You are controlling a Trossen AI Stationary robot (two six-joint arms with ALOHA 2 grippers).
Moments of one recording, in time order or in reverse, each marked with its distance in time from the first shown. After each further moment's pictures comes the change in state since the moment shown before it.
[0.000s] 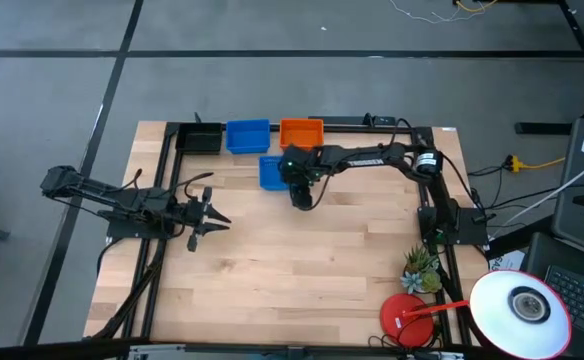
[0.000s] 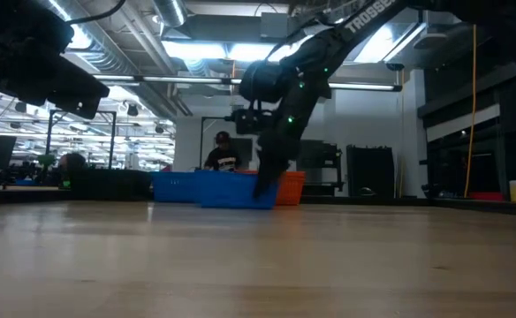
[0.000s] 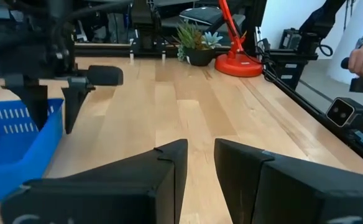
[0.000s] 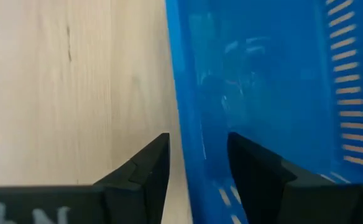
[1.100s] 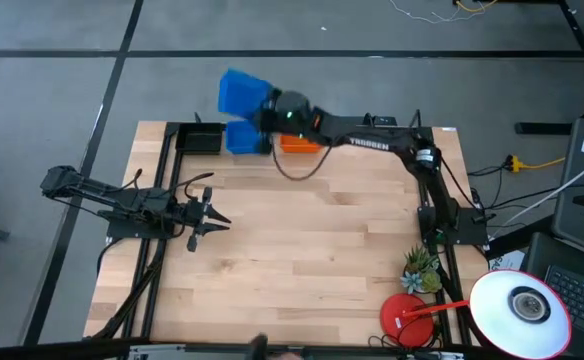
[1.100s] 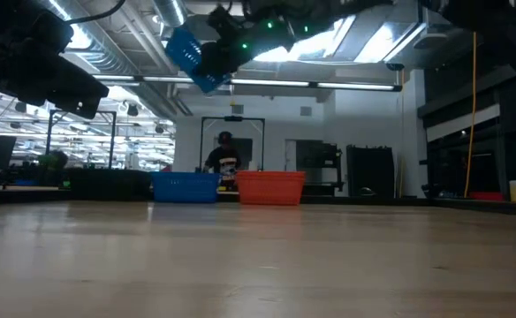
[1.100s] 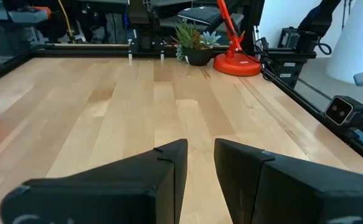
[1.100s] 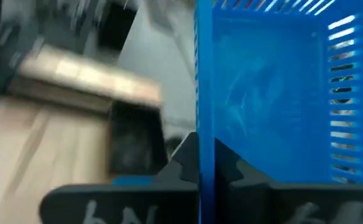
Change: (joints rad) left arm 0.000 0.000 0.000 -0.001 0.007 0.008; right arm -0.063 0.026 0.434 0.468 0.114 -0.276
